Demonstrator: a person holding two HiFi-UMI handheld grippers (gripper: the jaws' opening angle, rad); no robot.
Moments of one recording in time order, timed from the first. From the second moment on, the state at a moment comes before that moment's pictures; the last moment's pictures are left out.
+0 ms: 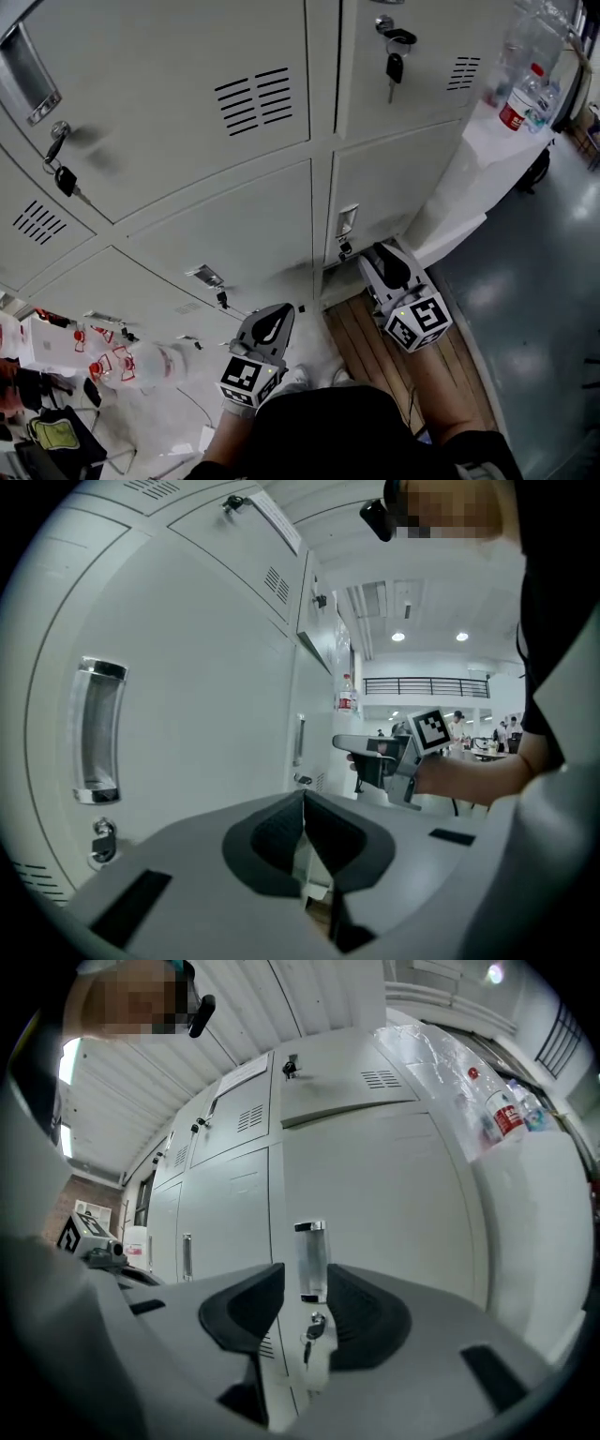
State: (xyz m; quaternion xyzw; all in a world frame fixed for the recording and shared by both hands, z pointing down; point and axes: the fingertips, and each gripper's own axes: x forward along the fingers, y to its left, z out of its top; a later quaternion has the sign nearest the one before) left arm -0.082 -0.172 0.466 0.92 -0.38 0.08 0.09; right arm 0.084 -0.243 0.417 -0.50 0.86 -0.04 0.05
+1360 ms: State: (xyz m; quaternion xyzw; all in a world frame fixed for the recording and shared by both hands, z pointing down) left arm 0.068 -0.144 0.490 0.98 -0.15 0.09 0.09; right arm 0.196 -0.083 0.470 -0.67 0.74 -0.08 0.00
